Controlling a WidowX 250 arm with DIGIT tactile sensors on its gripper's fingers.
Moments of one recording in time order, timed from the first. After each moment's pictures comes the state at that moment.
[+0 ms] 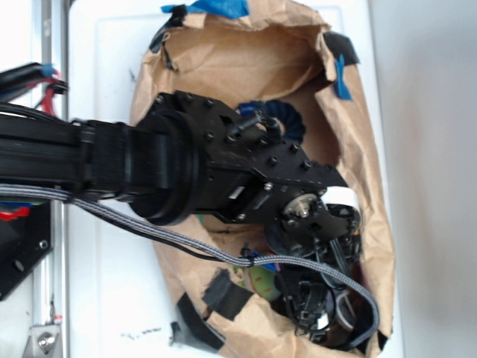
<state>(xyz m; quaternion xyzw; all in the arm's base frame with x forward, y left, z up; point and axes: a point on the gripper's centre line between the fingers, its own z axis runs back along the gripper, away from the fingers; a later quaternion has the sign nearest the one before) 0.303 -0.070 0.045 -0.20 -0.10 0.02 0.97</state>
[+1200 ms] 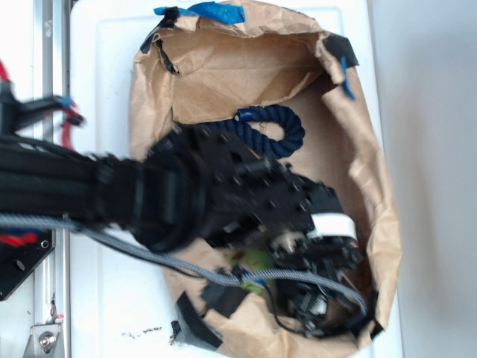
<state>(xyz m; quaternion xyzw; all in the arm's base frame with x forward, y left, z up) 0.302 -0.048 0.034 -0.12 -0.12 0.03 0.98</state>
